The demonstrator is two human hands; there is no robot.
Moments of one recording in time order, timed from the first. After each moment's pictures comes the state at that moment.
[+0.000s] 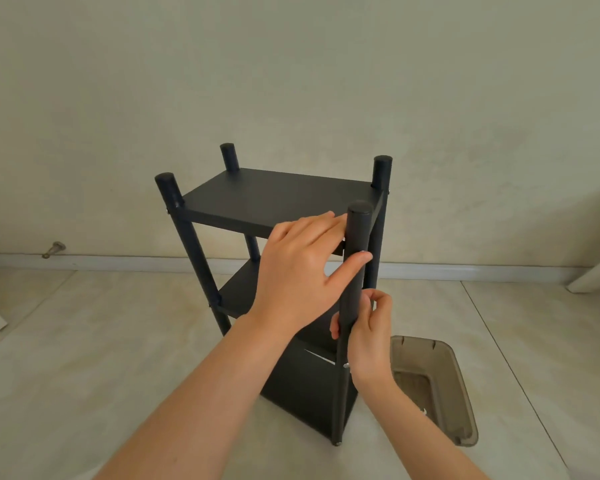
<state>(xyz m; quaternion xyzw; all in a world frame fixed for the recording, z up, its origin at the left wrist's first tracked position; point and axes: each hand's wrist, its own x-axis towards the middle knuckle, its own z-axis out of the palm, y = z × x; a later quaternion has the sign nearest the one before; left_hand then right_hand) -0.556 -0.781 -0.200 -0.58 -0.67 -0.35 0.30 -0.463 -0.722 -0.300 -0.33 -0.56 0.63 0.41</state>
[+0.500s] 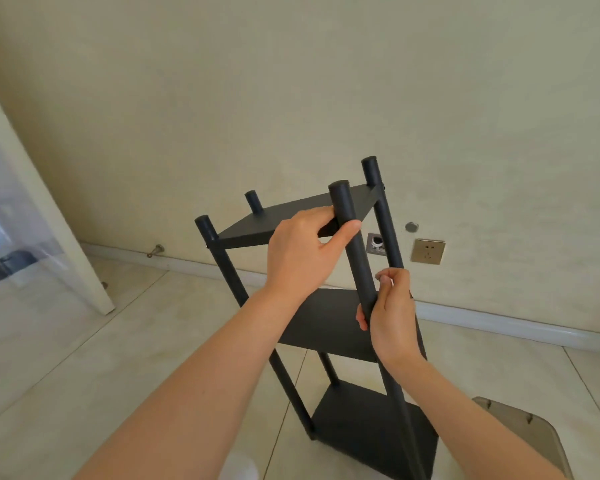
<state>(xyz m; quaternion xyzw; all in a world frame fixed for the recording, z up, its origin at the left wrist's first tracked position) -0.657 -0.839 -0.149 -0.42 -0.76 -0.45 0.21 -0.568 -0.740 -0.236 -0.30 -0.63 0.64 0.33</state>
